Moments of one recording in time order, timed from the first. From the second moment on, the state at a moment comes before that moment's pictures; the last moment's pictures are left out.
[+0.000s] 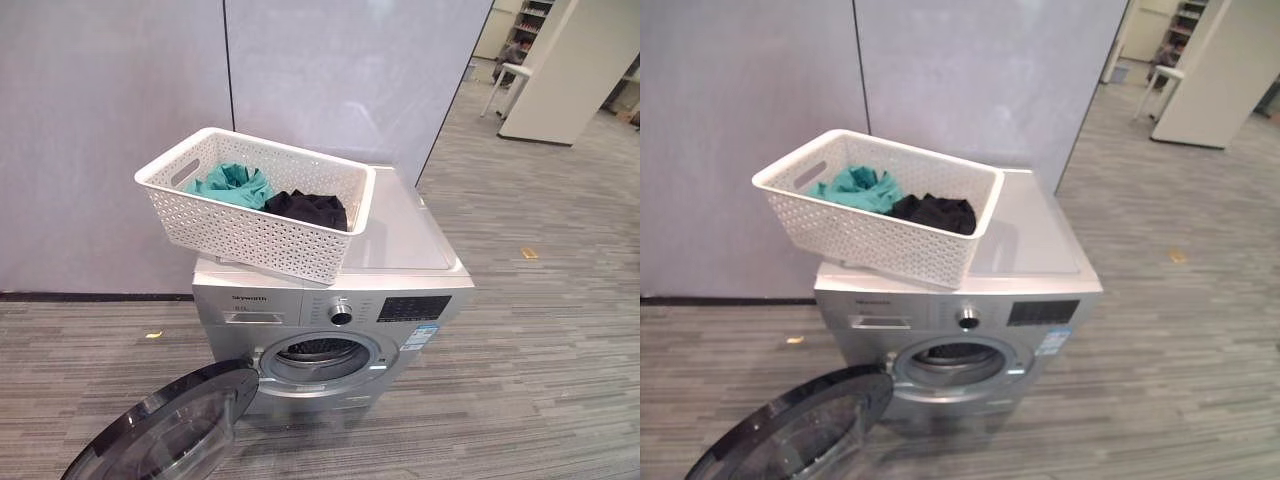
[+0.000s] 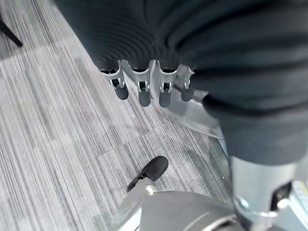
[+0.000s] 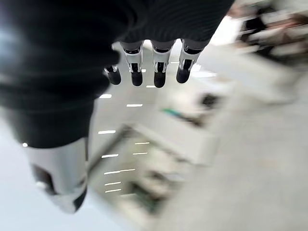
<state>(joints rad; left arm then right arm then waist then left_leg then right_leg) 0.09 0.34 -0.10 1.35 0.20 -0.05 0.05 0.35 -0.67 -0.64 -0.09 0.35 -0.20 -0.09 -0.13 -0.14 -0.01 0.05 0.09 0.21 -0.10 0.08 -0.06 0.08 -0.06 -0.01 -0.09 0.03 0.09</state>
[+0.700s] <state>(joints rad) 0.09 0.34 -0.18 1.33 0.20 -0.05 0.03 -0.46 -0.93 0.27 -0.33 0.24 -0.10 0.21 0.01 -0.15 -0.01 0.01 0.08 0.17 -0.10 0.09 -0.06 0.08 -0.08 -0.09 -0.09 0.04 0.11</state>
